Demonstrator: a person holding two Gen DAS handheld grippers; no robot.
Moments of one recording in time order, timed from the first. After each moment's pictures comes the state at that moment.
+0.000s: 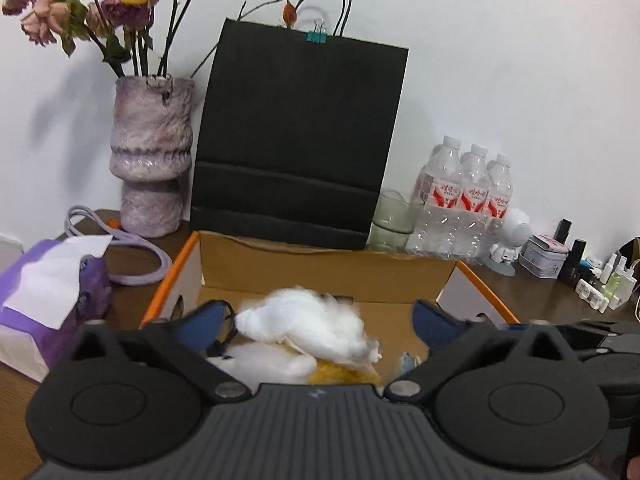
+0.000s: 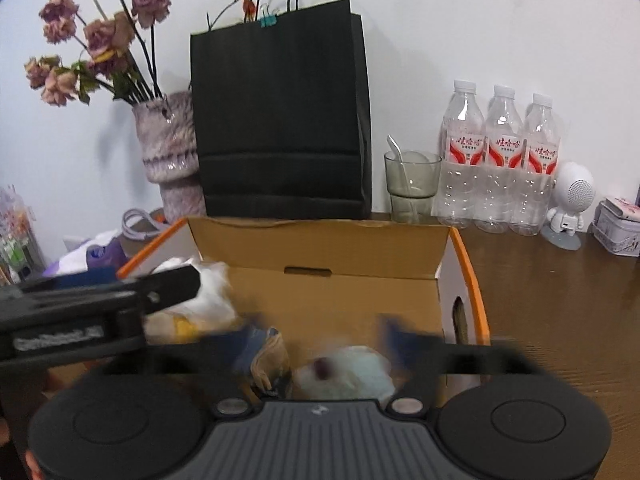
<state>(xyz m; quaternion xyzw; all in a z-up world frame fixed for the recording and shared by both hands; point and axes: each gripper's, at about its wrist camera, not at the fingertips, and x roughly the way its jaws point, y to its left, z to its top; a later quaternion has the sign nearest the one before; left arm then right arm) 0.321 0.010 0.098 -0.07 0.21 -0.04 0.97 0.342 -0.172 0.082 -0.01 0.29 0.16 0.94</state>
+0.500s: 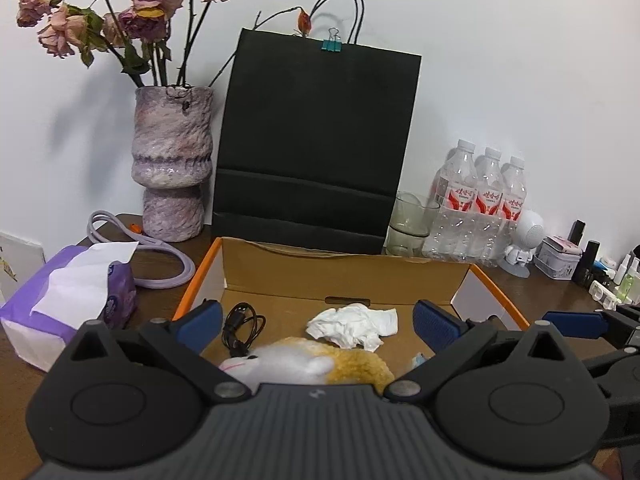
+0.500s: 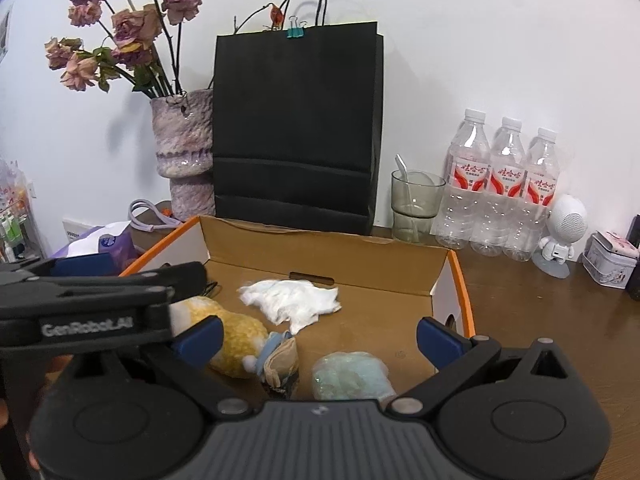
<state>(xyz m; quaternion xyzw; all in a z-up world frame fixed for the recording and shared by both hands) 0.311 0.014 0.109 -0.07 0.22 -0.01 0.97 0.326 -0.165 0.101 -0.04 0.28 0.15 0.95</state>
